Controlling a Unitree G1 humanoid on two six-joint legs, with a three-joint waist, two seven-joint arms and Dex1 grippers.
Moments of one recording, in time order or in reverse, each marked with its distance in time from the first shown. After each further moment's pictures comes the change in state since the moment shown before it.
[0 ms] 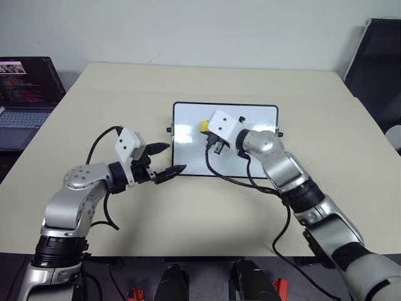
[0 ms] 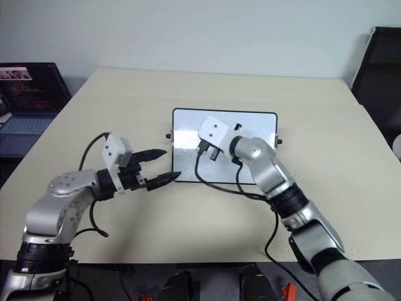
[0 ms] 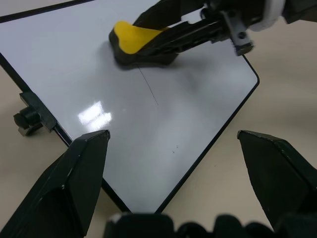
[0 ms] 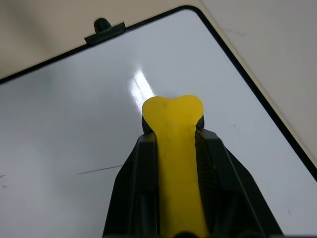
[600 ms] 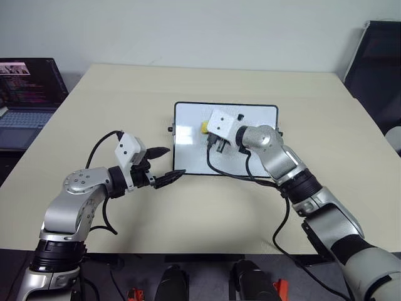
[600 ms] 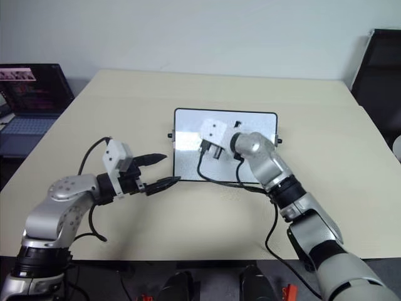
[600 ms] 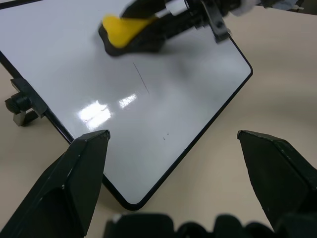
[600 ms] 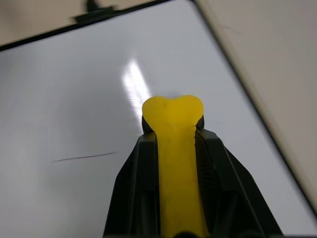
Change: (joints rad) left arm 0.023 0.003 -0.002 -0.005 0.005 -0.020 -0.010; right arm -0.053 -0.026 -0.028 0.092 -0.058 -0.048 -0.010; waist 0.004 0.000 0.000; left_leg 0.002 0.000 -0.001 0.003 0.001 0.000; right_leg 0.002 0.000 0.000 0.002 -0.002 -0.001
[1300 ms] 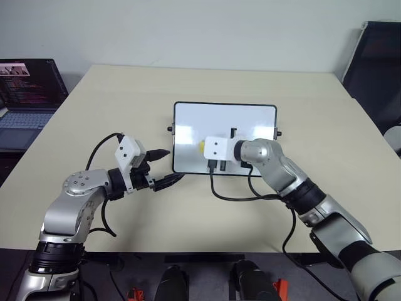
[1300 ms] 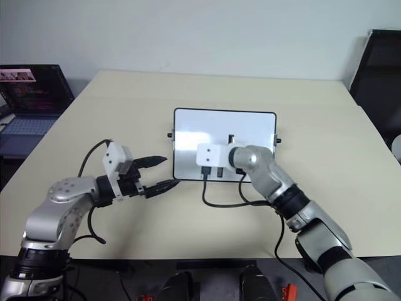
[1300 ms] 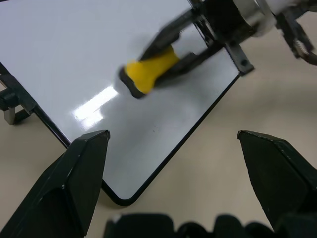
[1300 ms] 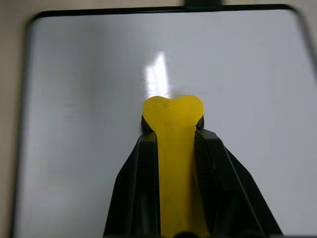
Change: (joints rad) left arm 0.016 0.004 -0.001 0.006 0.005 -0.021 -0.021; right arm 0.062 -0.036 0.111 -0.088 -0.117 -0.062 0.082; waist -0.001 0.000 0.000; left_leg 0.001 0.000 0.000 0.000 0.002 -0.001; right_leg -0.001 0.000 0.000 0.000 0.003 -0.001
